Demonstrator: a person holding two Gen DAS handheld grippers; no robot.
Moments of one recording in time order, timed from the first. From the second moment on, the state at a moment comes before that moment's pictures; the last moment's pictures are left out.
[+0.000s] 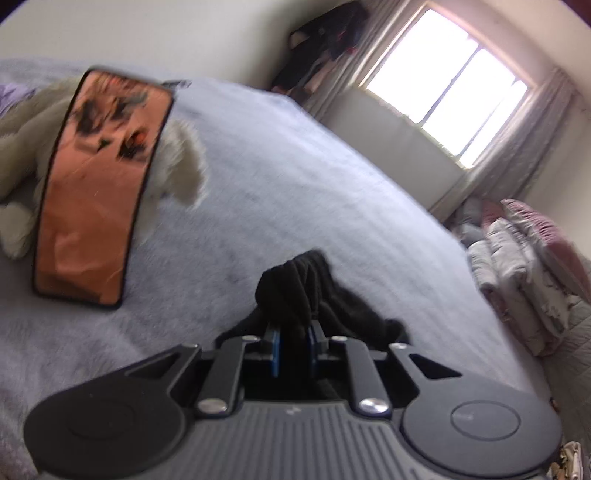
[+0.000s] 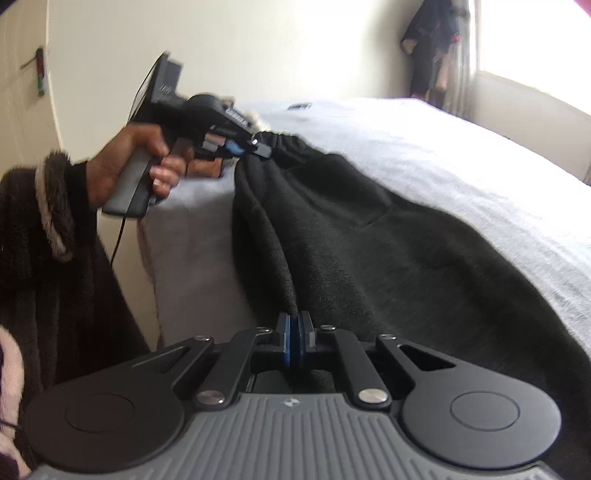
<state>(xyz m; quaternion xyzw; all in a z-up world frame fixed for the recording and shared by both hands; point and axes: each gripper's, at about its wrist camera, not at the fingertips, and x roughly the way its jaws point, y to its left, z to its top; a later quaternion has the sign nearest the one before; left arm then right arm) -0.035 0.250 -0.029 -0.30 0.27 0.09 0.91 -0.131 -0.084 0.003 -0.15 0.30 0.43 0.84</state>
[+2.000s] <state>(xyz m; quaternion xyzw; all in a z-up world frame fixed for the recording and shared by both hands) -0.080 0.051 -0.027 0.05 0.32 -0.36 0.88 -0.144 -0.333 -0.006 0.11 0.37 -0.11 0.92</state>
